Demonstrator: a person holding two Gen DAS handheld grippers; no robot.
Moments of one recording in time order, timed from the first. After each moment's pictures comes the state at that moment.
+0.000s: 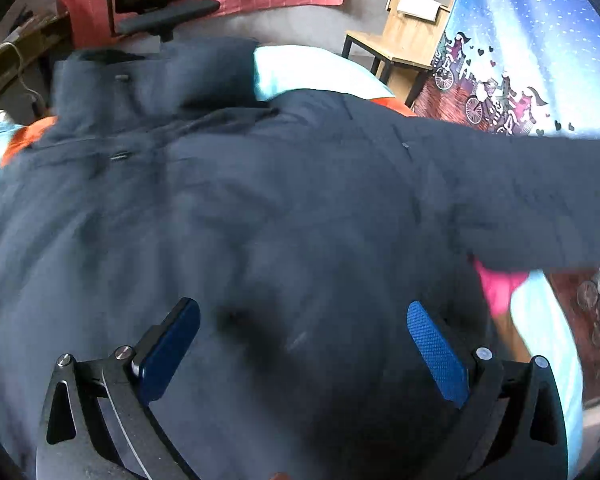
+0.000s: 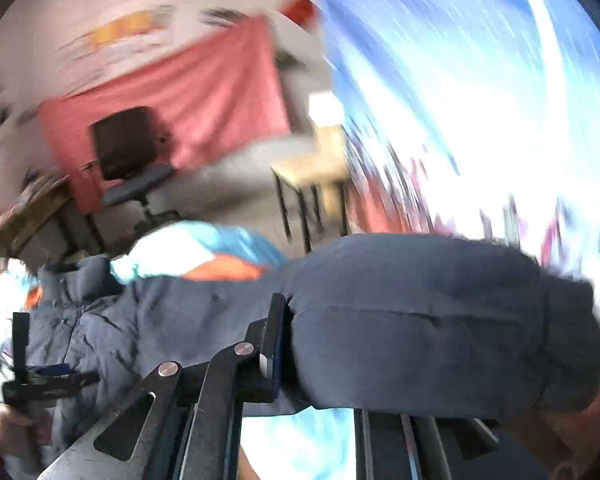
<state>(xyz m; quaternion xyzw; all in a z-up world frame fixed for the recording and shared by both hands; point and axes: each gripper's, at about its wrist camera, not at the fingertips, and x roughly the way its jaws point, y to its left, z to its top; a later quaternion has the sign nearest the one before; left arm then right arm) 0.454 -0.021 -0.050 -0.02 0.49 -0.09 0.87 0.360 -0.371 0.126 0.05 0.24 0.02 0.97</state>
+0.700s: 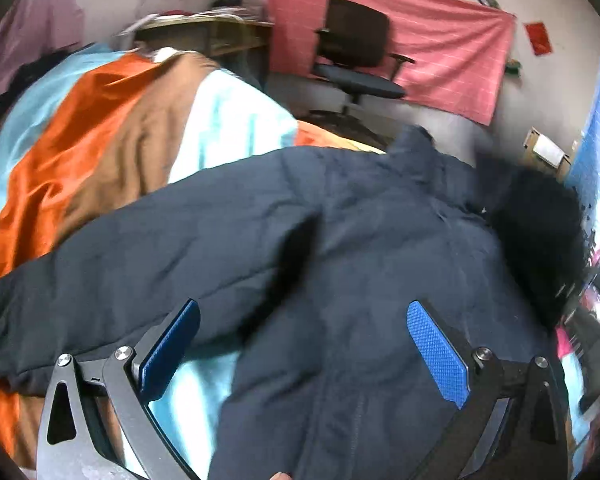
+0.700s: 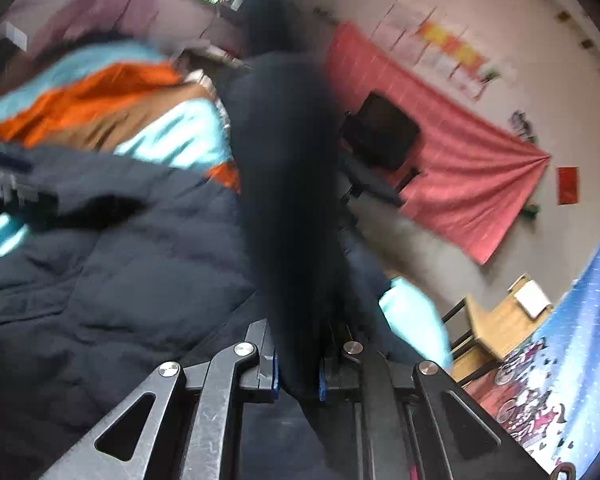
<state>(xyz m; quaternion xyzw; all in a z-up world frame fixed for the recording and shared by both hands) 0.276 0.213 0.023 -0.16 0.36 0.15 0.91 0.331 0.040 0.077 -0.33 0.18 0.31 0.87</state>
